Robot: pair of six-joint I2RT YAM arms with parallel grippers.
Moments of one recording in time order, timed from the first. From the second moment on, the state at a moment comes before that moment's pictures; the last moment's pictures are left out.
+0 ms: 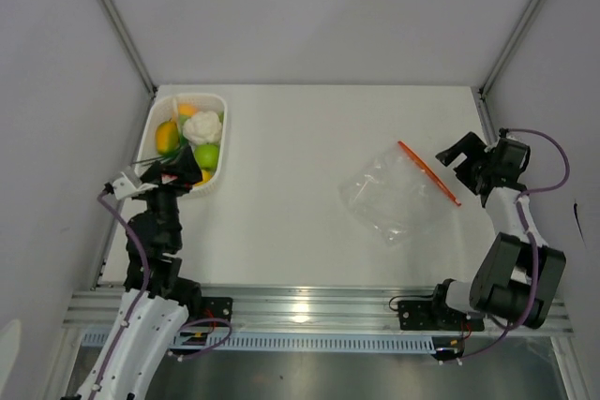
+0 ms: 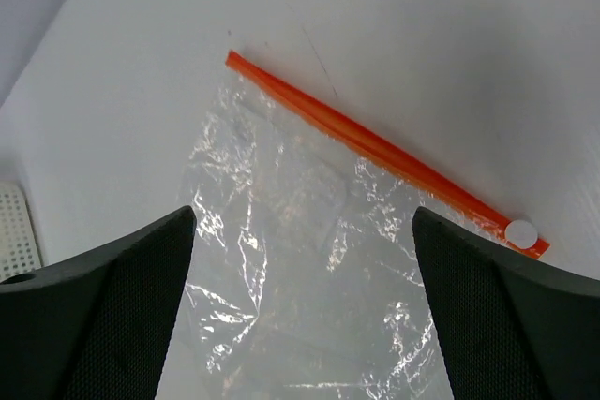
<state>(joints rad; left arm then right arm) -0.21 0.41 0.38 0.31 -0.44 -0.37 -0.33 1.25 0.78 -0.09 -0.31 0.50</state>
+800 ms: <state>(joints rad) -0.21 0.43 0.62 -0.33 -0.04 -0.56 -0.24 1.77 1.06 -0.26 -0.43 0.30</state>
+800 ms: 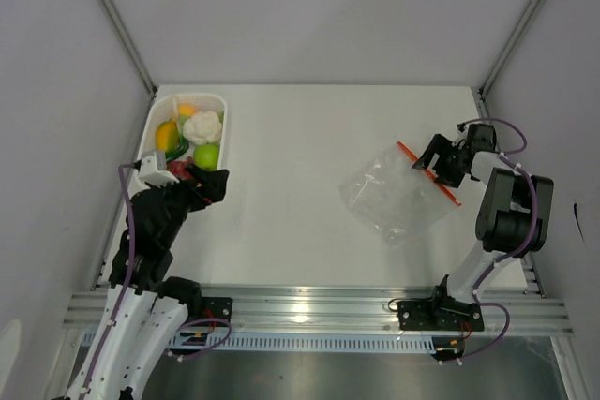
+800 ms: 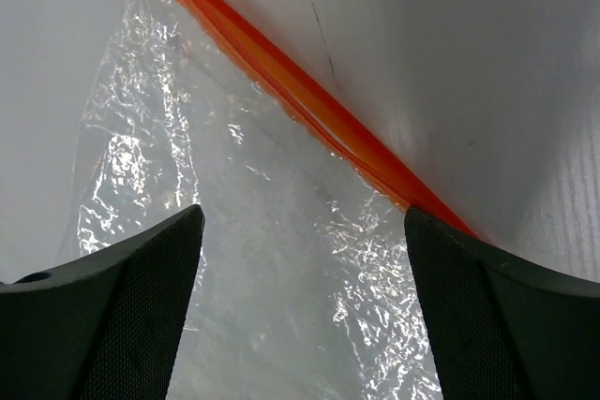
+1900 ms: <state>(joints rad) -0.77 1.13 0.61 -0.06 0.33 -0.73 0.19 1.61 1.08 -0.23 -0.41 0.54</state>
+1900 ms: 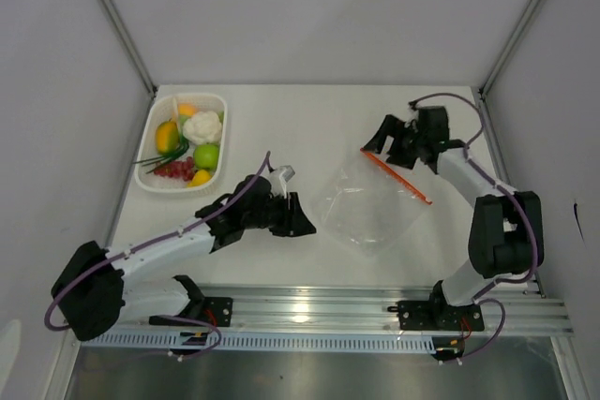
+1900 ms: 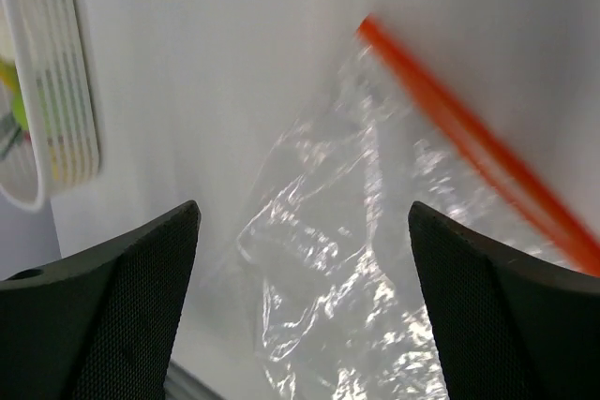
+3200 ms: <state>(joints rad) -0.64 1.75 1.12 -0.25 0.25 -0.59 0.18 1.57 0.83 -0.18 -0.61 0.42</state>
